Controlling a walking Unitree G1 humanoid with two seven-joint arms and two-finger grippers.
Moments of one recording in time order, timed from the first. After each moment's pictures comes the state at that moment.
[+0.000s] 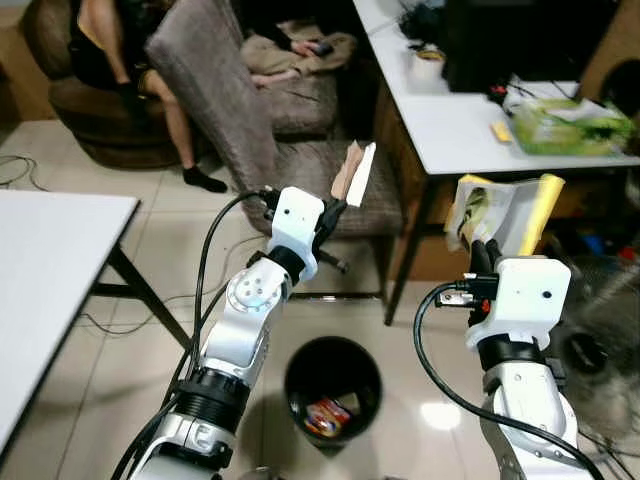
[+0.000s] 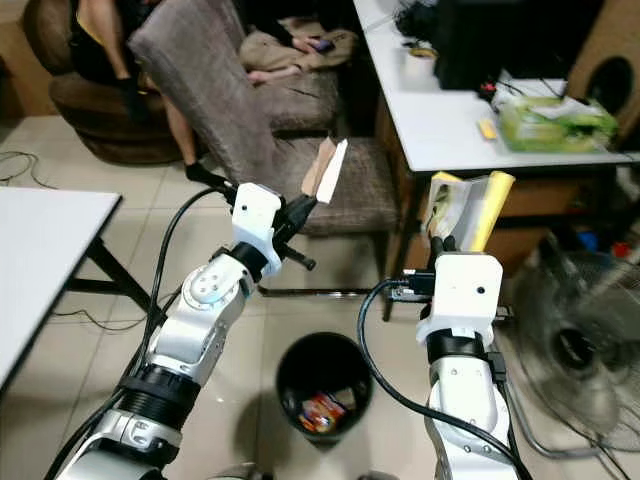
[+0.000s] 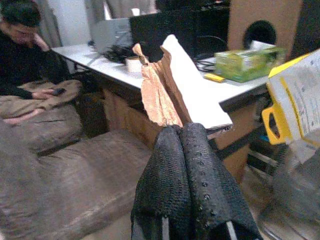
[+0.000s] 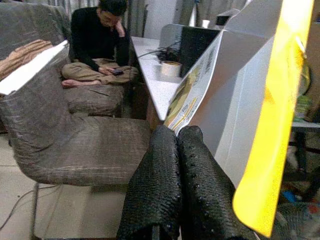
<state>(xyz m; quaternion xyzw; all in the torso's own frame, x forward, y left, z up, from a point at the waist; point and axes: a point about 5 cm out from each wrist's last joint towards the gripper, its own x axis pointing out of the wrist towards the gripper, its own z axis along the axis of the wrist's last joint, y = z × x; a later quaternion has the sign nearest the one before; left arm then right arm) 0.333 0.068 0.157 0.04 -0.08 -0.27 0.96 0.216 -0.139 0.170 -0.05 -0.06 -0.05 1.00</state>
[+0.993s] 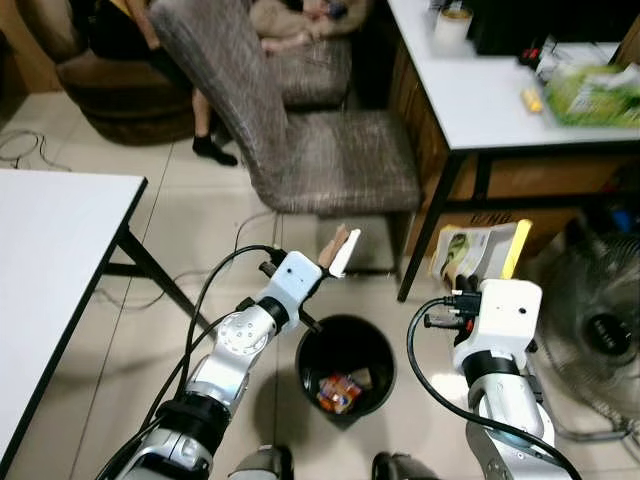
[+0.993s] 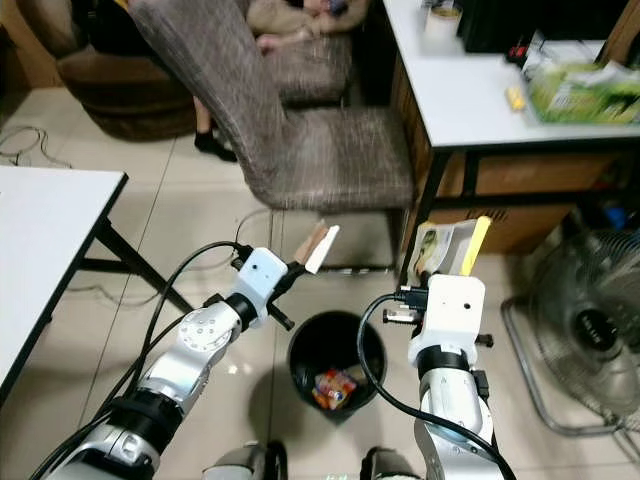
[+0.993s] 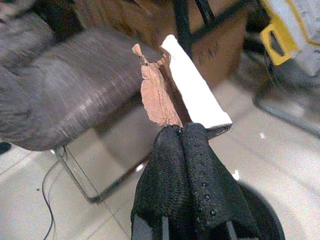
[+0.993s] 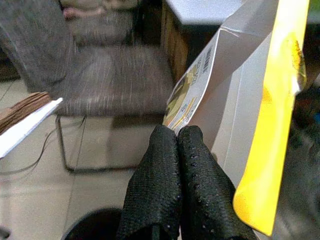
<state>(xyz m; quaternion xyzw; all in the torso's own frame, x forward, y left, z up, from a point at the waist) 0.317 0.087 0.074 0.17 0.05 -0.31 0.93 0.216 -0.140 0.127 0.00 0.05 -0.06 1.00</state>
